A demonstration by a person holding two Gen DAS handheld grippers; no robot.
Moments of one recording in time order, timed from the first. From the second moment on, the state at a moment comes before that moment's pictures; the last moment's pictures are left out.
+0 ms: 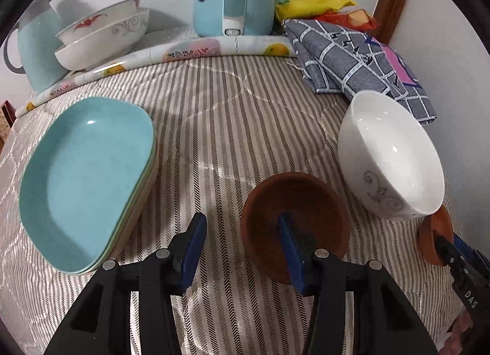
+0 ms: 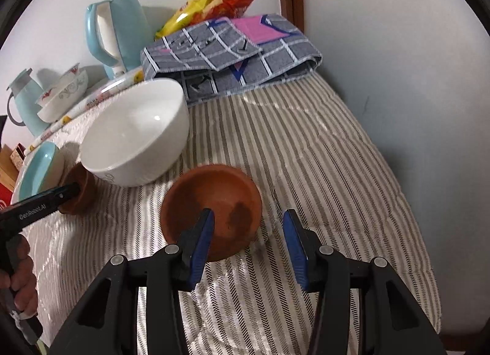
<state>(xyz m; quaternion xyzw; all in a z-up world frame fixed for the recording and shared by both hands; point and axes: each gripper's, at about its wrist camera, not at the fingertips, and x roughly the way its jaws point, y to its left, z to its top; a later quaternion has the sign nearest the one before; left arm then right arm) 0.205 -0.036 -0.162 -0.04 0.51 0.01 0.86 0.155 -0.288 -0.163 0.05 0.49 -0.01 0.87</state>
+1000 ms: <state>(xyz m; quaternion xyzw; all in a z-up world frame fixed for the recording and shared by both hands) 0.198 -0.038 -0.155 -0.06 0.50 -0.04 0.86 0.150 -0.285 -0.165 0.08 0.47 -0.01 0.88</state>
